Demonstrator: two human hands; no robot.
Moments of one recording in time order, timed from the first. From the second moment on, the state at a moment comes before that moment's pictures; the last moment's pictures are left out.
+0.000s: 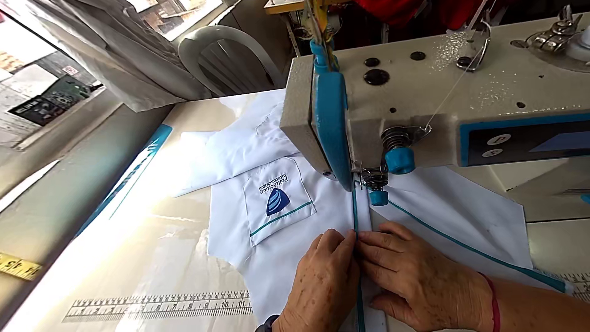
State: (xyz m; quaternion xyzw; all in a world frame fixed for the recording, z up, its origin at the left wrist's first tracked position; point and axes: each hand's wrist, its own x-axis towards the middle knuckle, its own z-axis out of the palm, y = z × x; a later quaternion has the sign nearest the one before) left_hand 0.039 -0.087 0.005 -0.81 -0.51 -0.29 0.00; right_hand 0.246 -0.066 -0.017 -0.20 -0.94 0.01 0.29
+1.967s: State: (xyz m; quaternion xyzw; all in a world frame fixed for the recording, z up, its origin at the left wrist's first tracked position) left_hand -0.027 -0.109 0.000 -0.86 -0.47 -0.19 0.00; right_hand 0.272 -0.099 0.038 -0.15 -0.93 0.10 0.32
